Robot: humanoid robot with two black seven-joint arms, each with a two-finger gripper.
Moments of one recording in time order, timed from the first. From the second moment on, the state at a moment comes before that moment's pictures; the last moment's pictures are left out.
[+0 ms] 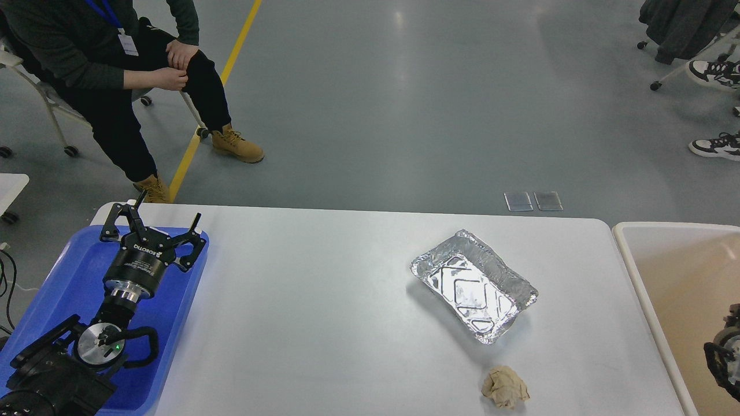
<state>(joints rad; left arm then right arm) -0.47 0.33 -0.95 -0.46 -0.12 -0.78 -0.36 0.61 -0.43 0.19 0.12 0.18 -0.17 -0.06</state>
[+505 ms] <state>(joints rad) -0.47 0.33 -0.95 -0.46 -0.12 -0.78 -0.36 0.82 -0.59 0.11 0.32 0.01 -0.14 -0.07</state>
